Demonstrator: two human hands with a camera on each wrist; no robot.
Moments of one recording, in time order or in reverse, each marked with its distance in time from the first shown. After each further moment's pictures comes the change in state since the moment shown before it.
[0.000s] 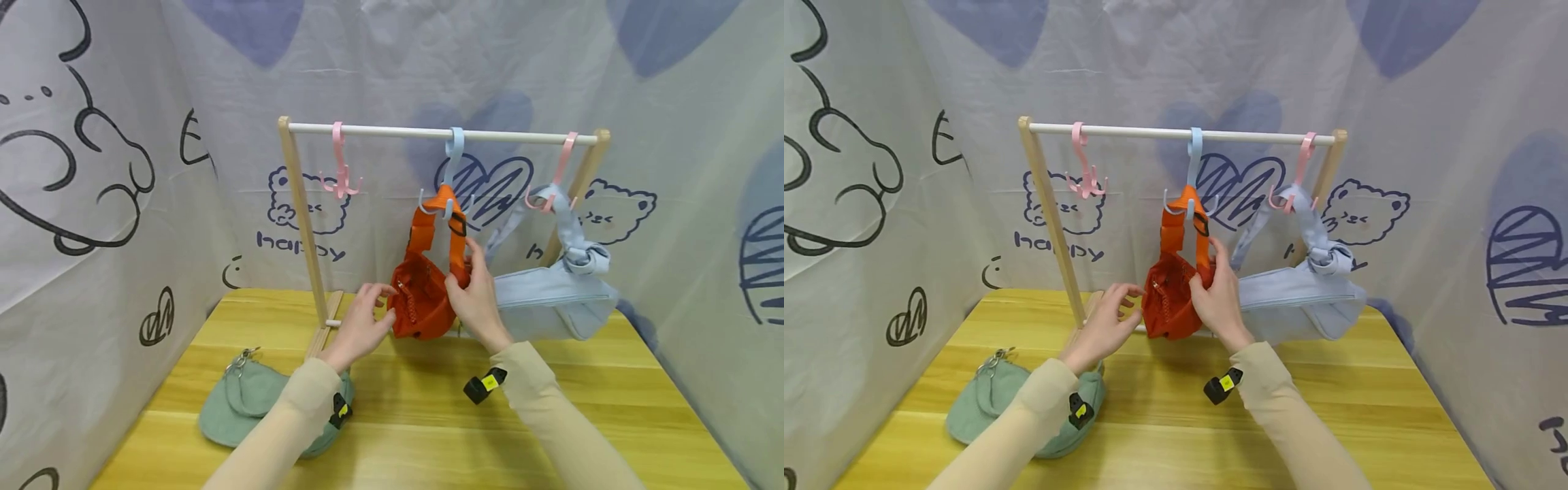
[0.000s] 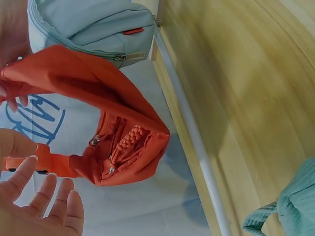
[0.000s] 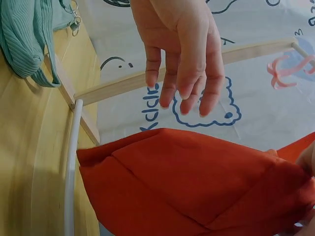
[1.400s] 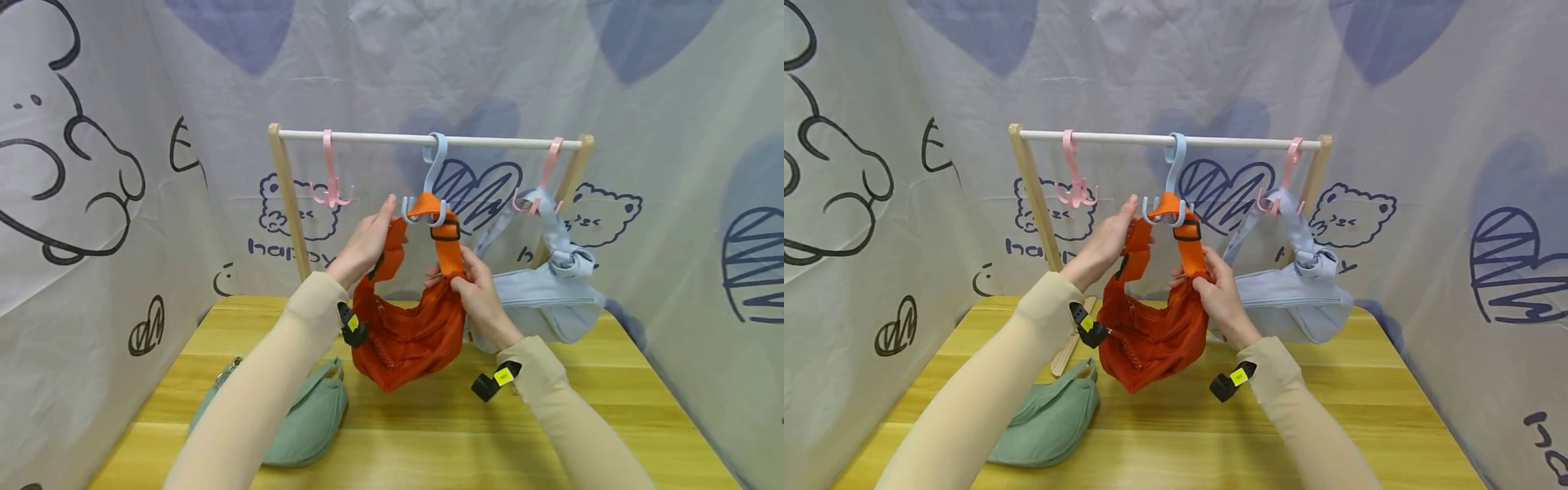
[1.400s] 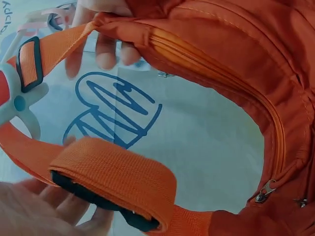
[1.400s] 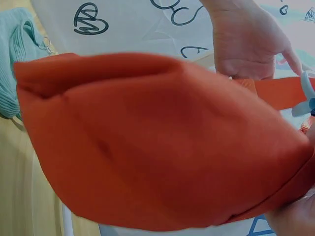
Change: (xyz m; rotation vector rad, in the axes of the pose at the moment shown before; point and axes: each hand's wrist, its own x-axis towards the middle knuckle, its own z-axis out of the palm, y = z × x) left_hand 0.089 0.091 -0.058 -0.221 -0.067 -0.179; right_hand 0.008 -0.006 -0.018 0.636 -0.257 -0.030
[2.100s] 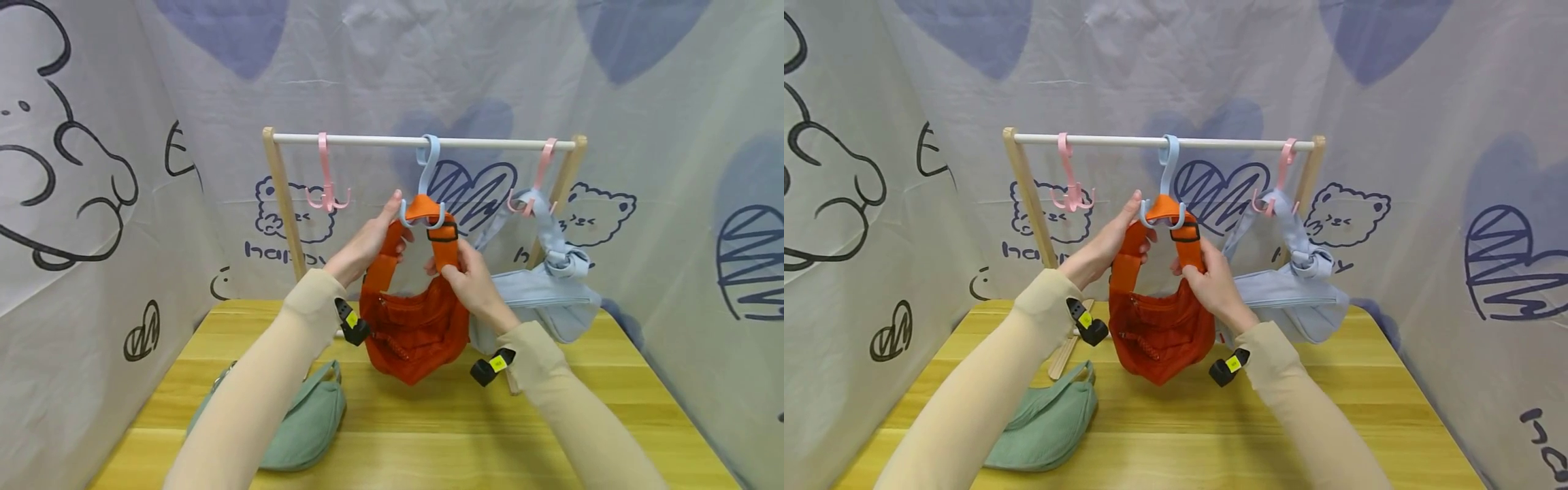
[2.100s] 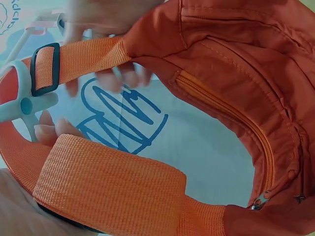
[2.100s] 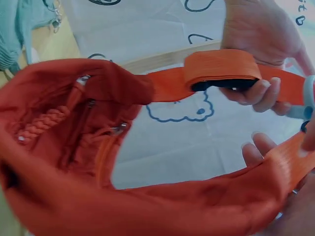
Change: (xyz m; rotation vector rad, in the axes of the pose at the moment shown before) left_hand 0.009 0.008 0.005 -0.183 -0.171 -0.079; right_hand 0.018 -0.018 -0.003 -0.389 0.013 -0.055
